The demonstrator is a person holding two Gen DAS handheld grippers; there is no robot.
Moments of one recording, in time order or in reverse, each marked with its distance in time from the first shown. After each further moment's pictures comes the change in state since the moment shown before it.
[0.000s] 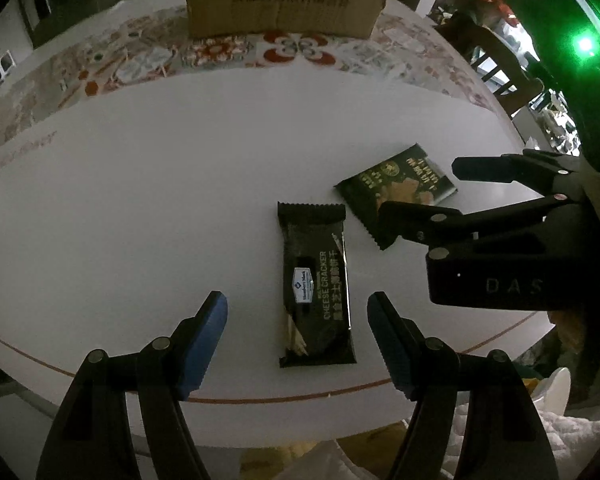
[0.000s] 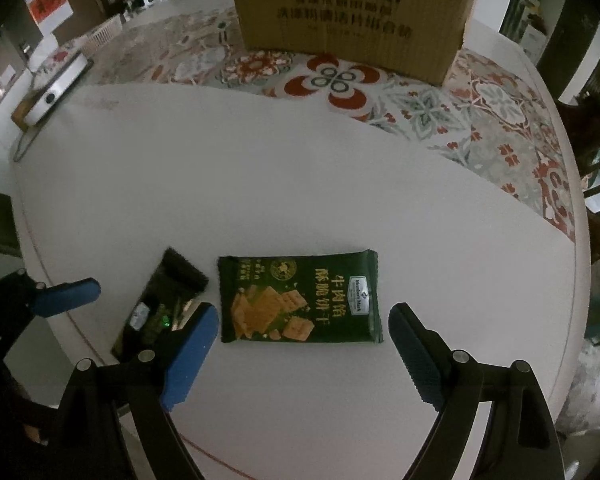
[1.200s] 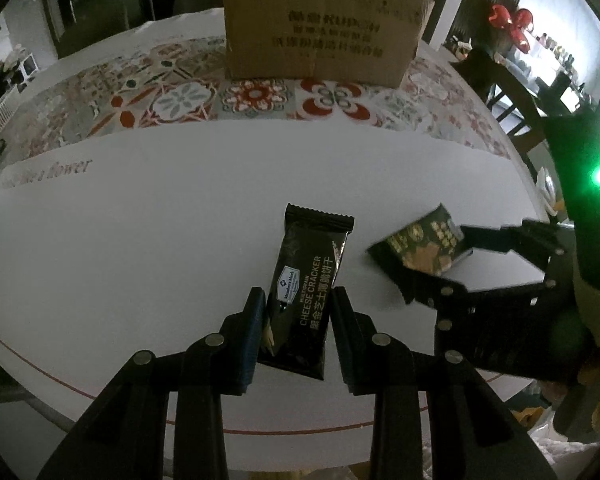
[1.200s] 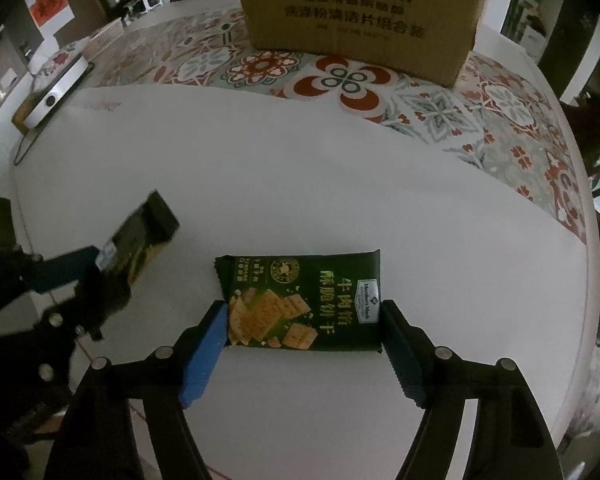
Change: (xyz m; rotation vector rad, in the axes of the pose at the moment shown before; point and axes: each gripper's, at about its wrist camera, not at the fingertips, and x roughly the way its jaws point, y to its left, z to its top) left arm -0.026 0.023 0.024 -0.036 -0.121 0.047; right arm 0.005 0.009 -0.003 0.022 -0.034 0.026
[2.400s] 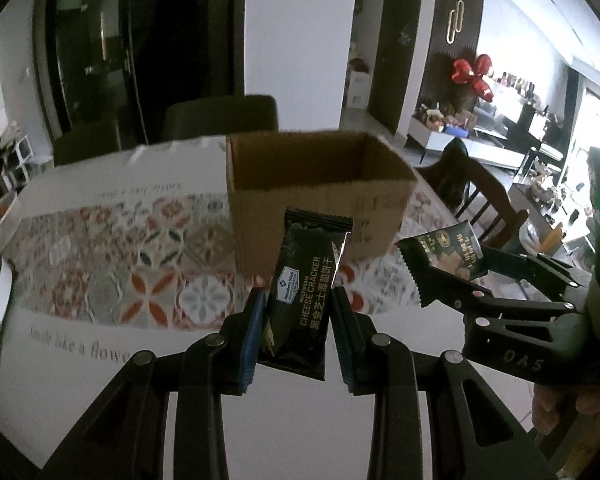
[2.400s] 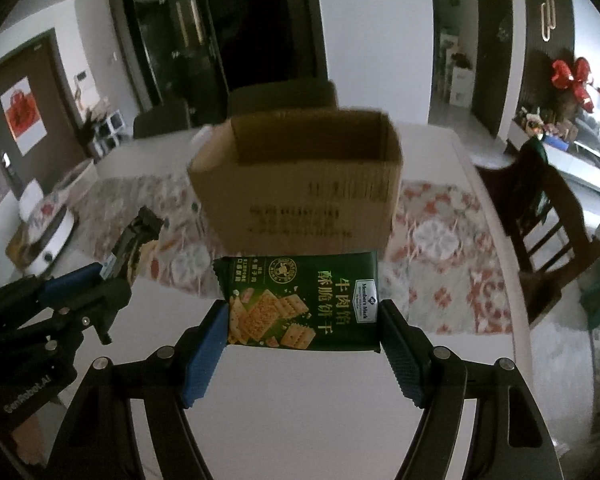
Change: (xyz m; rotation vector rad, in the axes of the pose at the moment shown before) left arm -0.094 0.018 0.139 0.117 -0.329 -0.039; right arm -0.125 -0.017 0.101 0.216 -0.416 -0.089
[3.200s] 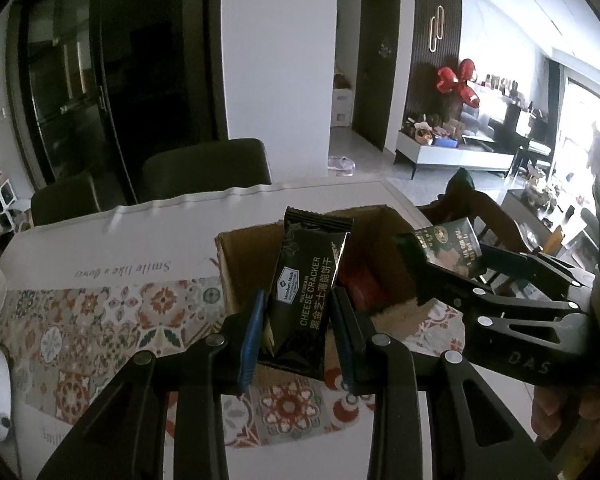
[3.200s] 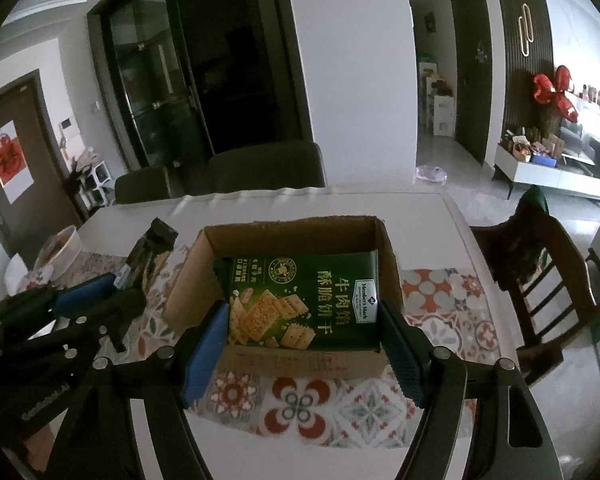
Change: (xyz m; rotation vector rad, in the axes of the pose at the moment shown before) left arm 0.061 0.021 0.112 0.081 -0.058 -0.032; right arm 0.042 -0.015 0.105 0.066 -0.115 -0.026
